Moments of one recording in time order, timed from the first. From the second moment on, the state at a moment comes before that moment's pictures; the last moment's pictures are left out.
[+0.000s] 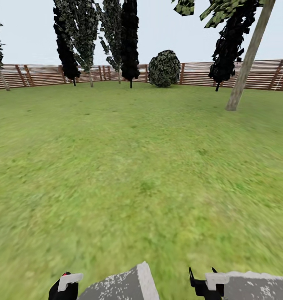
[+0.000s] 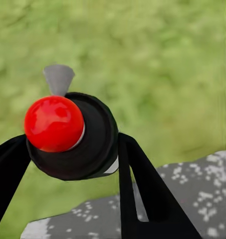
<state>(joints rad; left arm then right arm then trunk) -0.31 0.07 0.07 -0.32 0.00 -0.39 0.10 -0.18 -0.02 0.00 -0.55 0.06 -0.54 -0.10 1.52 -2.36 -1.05</state>
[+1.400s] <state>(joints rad) -0.31 0.07 0.07 -0.32 -0.01 -0.39 0.10 -0.18 -0.02 0.00 -0.55 0.06 -0.54 -0.10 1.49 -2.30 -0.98</state>
